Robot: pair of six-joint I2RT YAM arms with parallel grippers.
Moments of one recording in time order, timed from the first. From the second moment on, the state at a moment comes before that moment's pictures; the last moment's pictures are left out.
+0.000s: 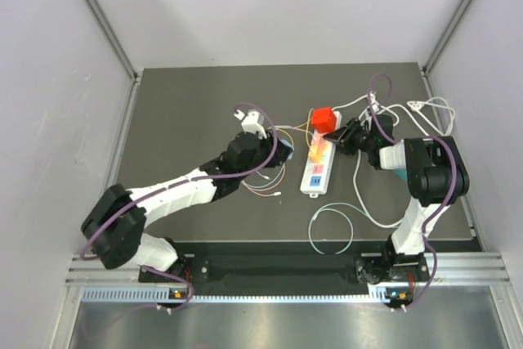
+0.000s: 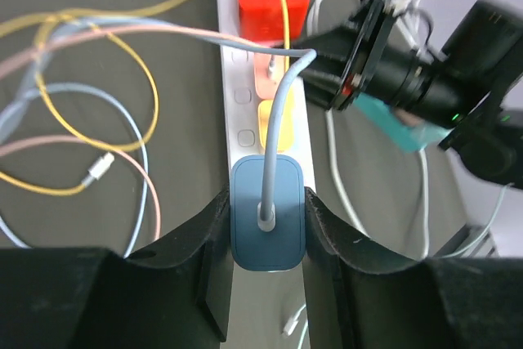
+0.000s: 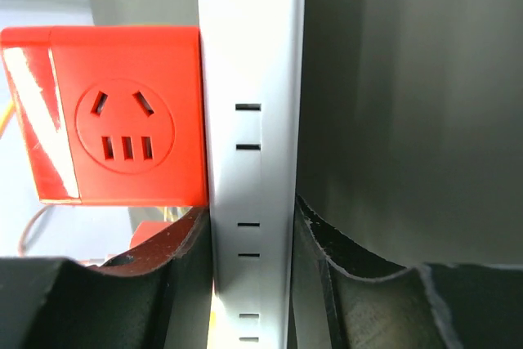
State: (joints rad) left arm -0.82 1.43 0.81 0.28 -0.11 -0.74; right arm 0.08 1.84 0.75 0.55 -0.57 0.92
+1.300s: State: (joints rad) left arm -0.56 1.28 2.26 -0.34 -0.31 -0.31; right arm -0.02 1.84 0.75 0.57 -0.57 0.89
